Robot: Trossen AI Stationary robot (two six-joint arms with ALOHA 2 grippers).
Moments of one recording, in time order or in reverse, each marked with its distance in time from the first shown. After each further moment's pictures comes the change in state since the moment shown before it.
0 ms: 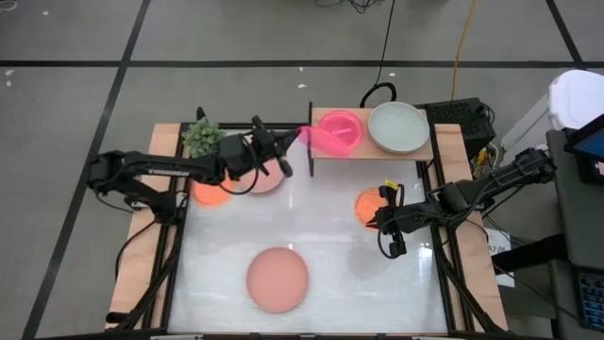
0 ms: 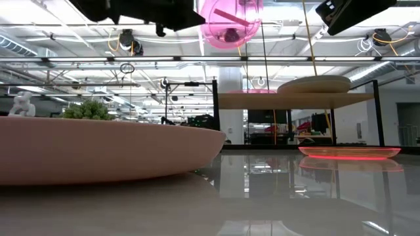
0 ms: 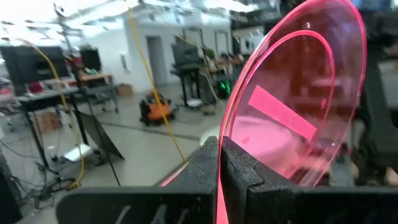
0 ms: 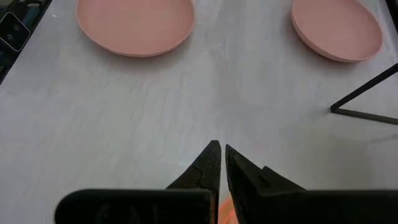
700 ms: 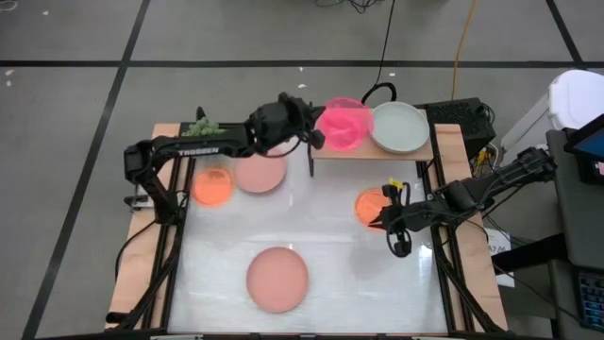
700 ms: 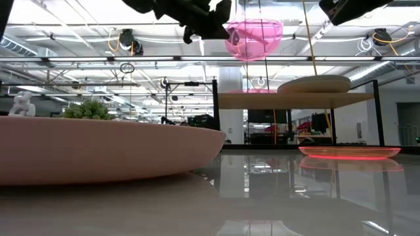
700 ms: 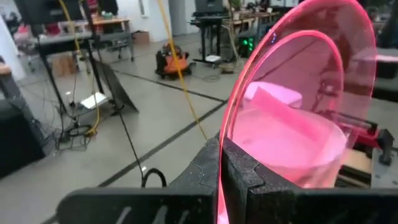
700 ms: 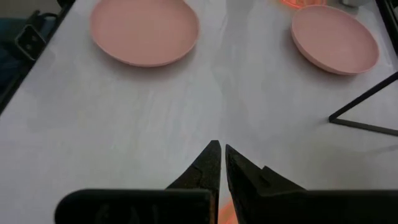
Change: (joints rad) left arm 0.123 0.302 0.533 -0.472 0.003 -0.155; right arm 0.022 -0.050 0.000 0.000 0.000 -0.013
